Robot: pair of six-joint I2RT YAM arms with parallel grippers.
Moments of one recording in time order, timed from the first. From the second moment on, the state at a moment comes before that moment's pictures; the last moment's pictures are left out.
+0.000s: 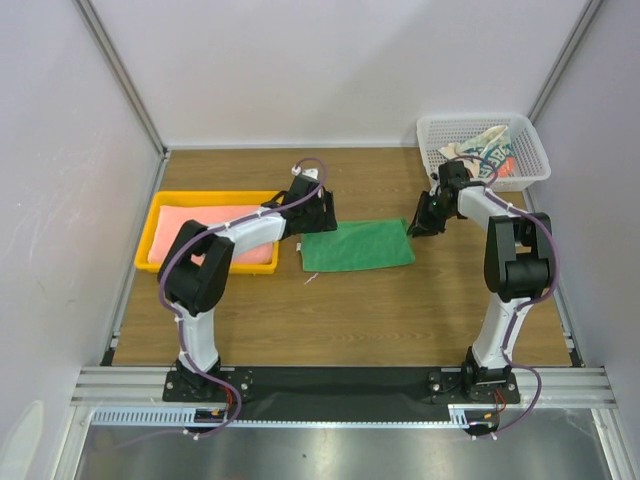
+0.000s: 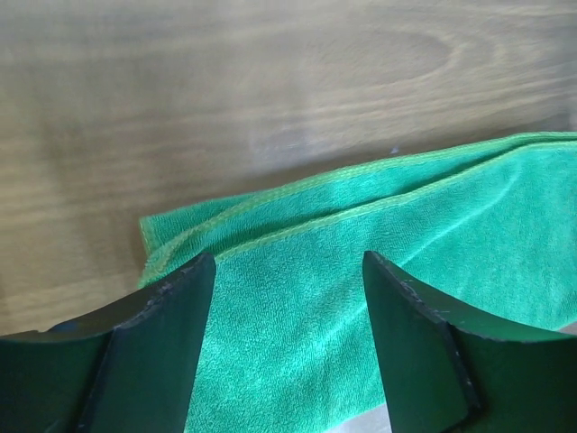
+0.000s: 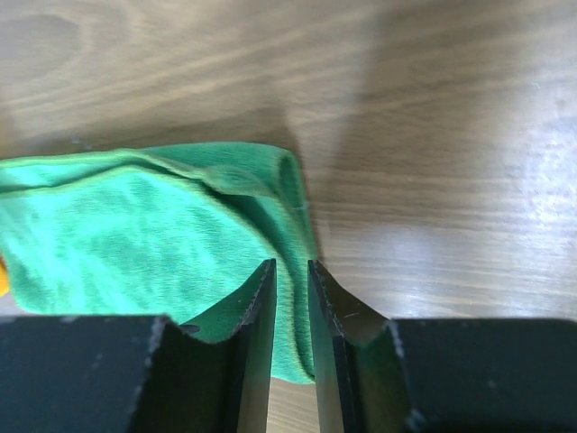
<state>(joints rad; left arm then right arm) -0.55 1.93 1.29 -0.16 -0.05 -0.55 0.09 1.94 1.34 -0.55 -0.32 0.37</state>
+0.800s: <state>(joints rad) -0.50 1.89 1.29 -0.34 -0.20 -0.47 0.15 1.89 1.35 -0.57 -0.31 0.35</state>
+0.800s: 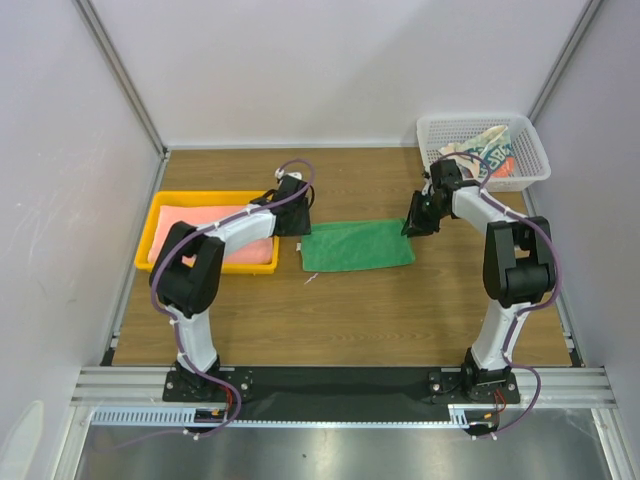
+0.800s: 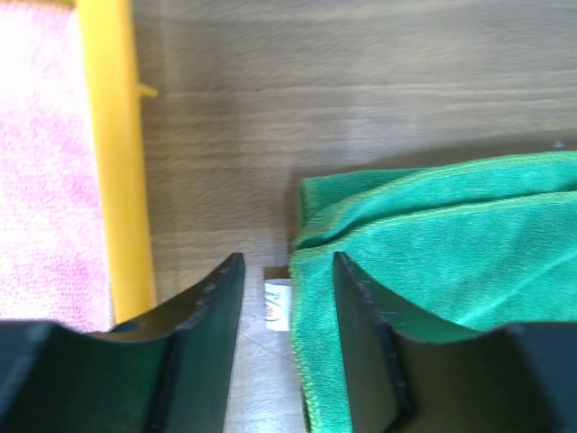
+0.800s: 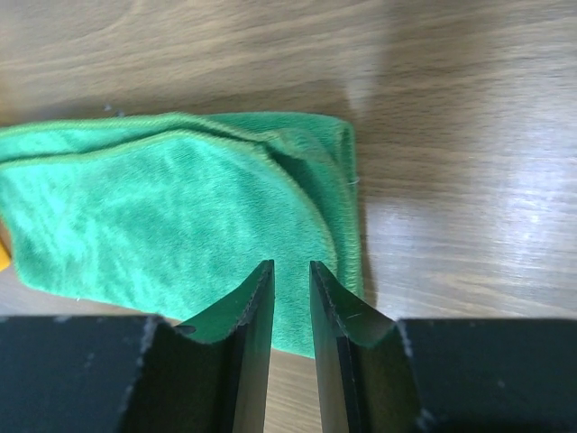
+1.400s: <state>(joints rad) -0.49 1.93 1.27 -0.27 -0.16 -0.51 0.14 1.96 1.44 -0.57 -0.26 0.39</state>
